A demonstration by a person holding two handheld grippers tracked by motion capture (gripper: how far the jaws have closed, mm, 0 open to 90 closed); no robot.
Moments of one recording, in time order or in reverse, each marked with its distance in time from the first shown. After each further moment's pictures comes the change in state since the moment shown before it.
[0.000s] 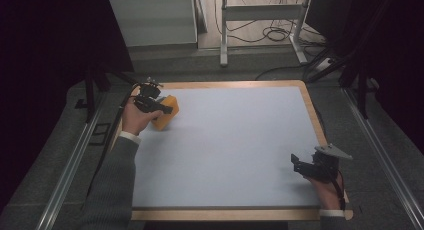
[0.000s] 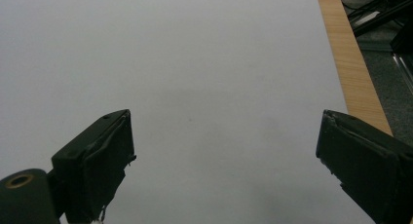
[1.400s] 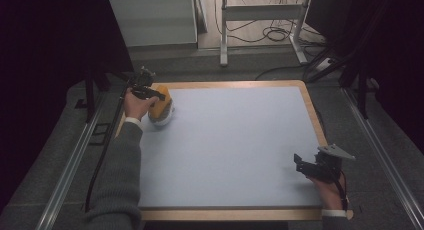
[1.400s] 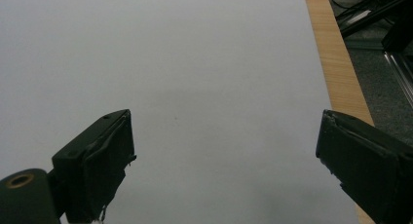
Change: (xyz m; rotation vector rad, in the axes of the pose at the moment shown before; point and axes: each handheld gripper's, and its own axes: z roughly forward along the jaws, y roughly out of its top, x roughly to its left) left arm 0.065 0.021 0.040 -0.035 0.086 -0.194; right arm -0.007 -0.001 -0.001 -0.002 -0.020 0.011
